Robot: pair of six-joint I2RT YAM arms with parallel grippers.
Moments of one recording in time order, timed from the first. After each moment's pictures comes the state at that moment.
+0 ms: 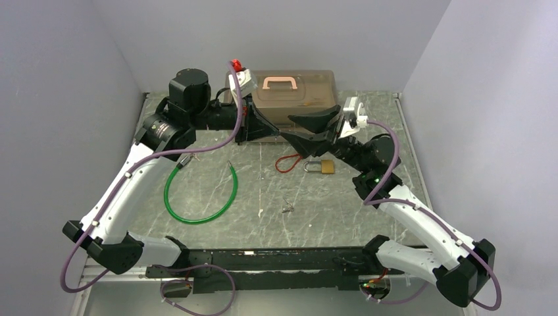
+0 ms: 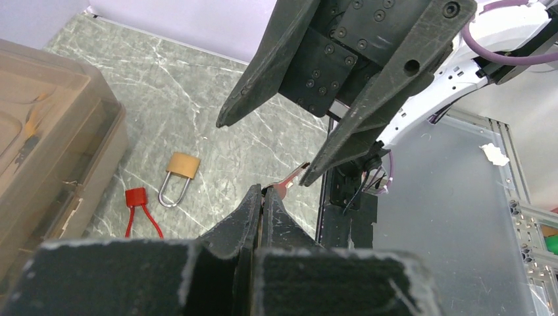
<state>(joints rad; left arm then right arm) -0.59 1.33 1.71 -0.60 0.82 -0.05 0.65 0.99 0.90 0.61 -0.49 0.27</state>
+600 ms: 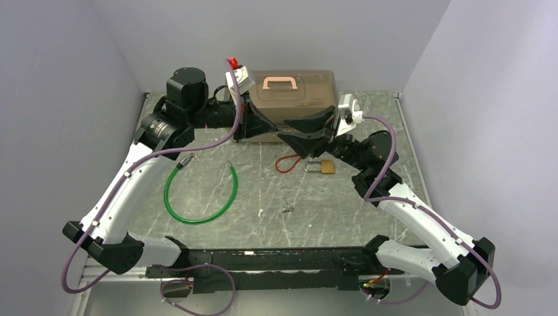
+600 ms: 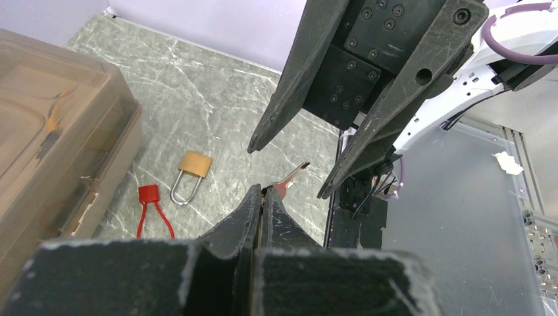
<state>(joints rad) -0.57 1.33 1.71 -0.59 0.81 -0.05 0.66 1.01 0.93 0.55 -0.52 0.32</state>
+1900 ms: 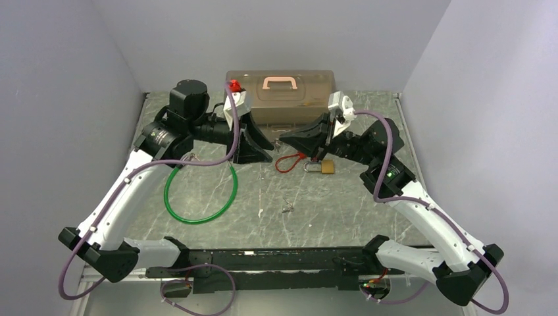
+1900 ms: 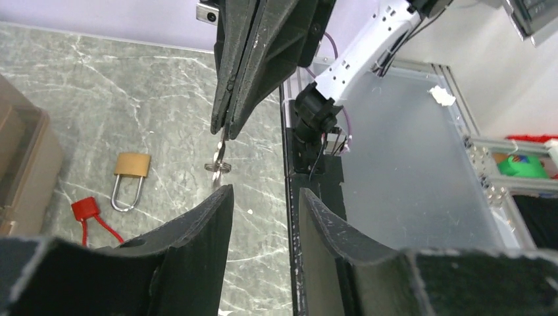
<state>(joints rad) -0.56 1.26 1.57 -0.61 1.06 0.06 0.66 1.01 1.09 0.21 -0.64 0.19</state>
